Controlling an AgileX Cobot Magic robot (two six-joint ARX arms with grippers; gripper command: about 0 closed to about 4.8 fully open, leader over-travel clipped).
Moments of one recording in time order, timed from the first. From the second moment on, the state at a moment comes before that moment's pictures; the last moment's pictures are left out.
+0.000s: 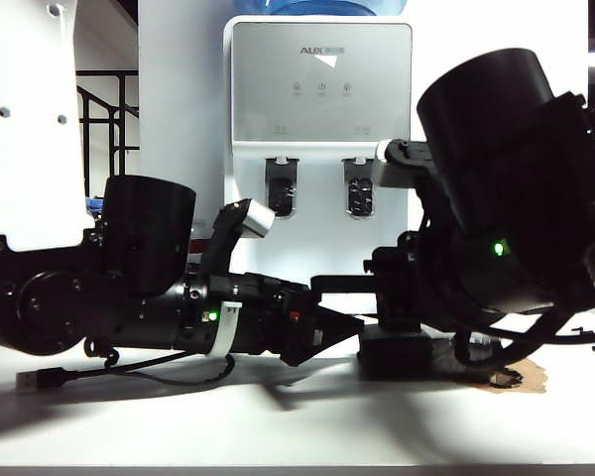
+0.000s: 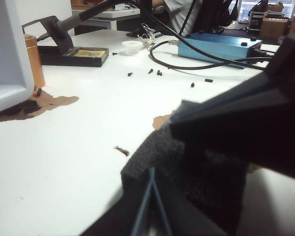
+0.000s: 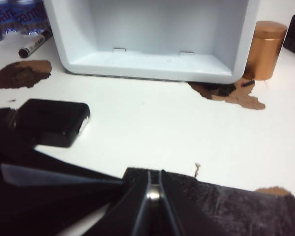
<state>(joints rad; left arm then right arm) -0.60 2.26 0.81 1.31 0.56 0.06 0.78 1.84 0.43 1.10 0.58 0.20</state>
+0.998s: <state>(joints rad) -0.47 2.25 0.81 1.41 0.31 0.06 0.57 1.70 0.42 1.36 -0.36 0.13</state>
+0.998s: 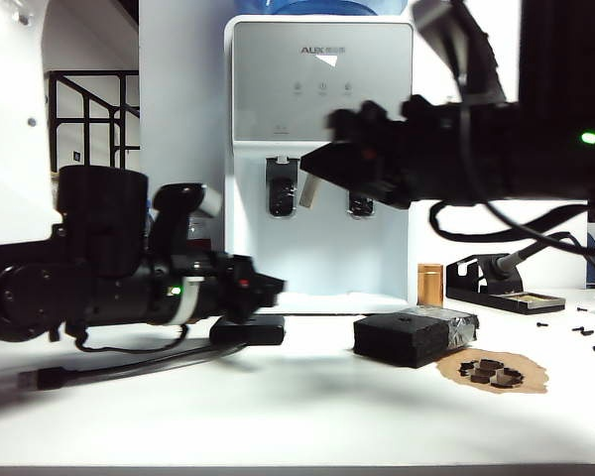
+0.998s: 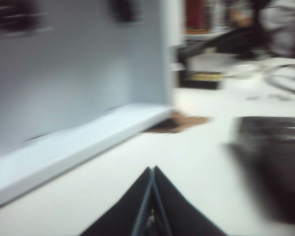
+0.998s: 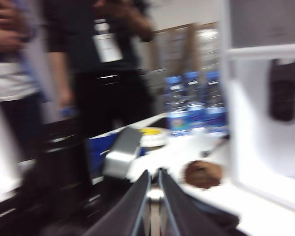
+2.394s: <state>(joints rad) -0.22 1.87 0.42 1.25 0.14 0.04 0.46 2.06 1.20 0.57 -1.07 -0.26</state>
